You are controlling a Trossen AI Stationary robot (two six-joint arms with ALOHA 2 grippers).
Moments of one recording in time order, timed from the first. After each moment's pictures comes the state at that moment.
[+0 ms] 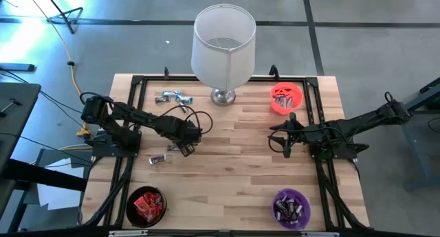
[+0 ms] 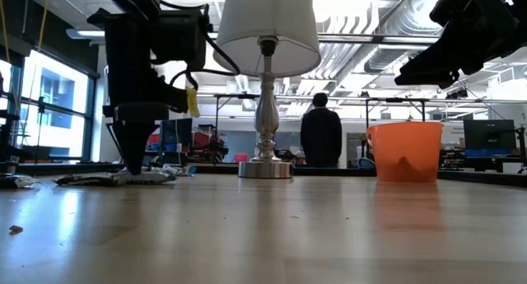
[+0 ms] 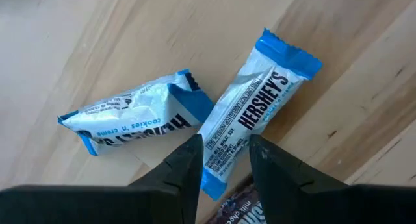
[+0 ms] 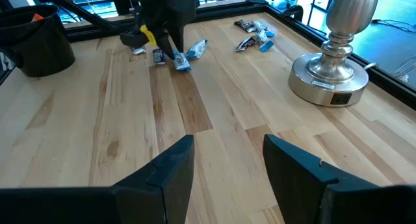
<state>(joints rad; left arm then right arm) -0.03 1.62 0.88 -0.79 -0.21 -0.65 0.27 0.59 0.29 -0.09 0.48 0.26</state>
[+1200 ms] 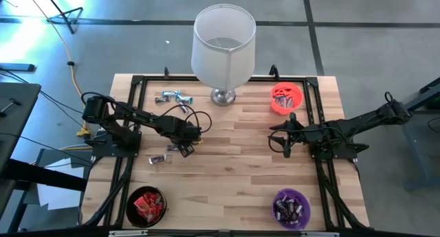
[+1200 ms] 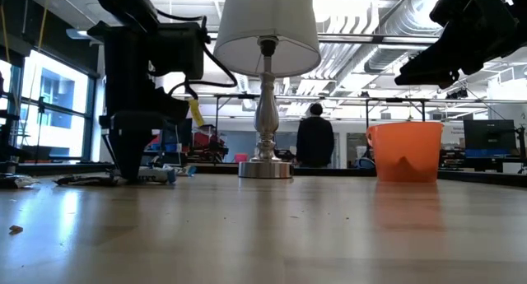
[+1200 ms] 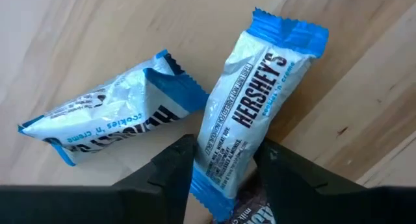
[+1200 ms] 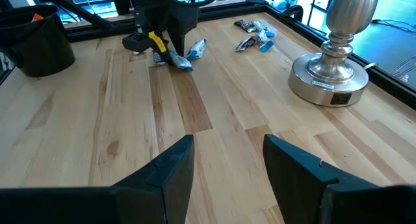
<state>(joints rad) 0.00 1.66 0.81 -0.71 -0.14 -0.62 0.27 0.59 0.29 -0.09 0.48 0.26</state>
